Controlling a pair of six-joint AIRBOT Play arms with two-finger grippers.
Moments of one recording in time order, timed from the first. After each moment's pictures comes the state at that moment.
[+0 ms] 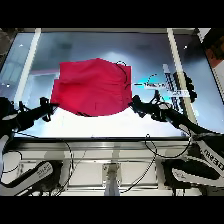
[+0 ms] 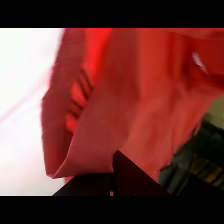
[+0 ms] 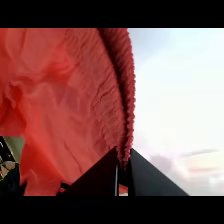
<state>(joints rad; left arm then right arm) 0.43 -1.17 0.53 0.28 -0.79 -1.29 0.28 -1.36 0.65 -0.14 0.44 1.36</state>
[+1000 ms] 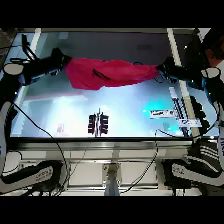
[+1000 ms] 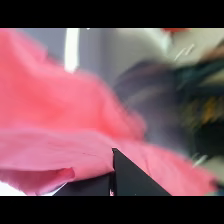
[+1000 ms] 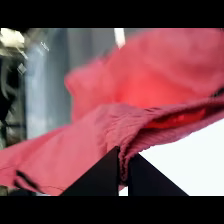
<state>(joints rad) 0.01 -1.28 1.17 0.52 -0.72 -1.34 -0.15 -1.31 1.13 -0.59 0.85 1.41</state>
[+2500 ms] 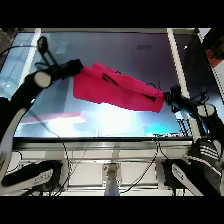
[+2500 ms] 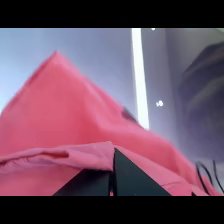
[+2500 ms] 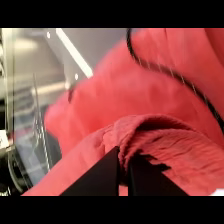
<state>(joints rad) -0.25 -1.34 1.23 1.09 -0.41 -1.68 -0.16 -0.97 0.65 -0.79 0.54 1.97</state>
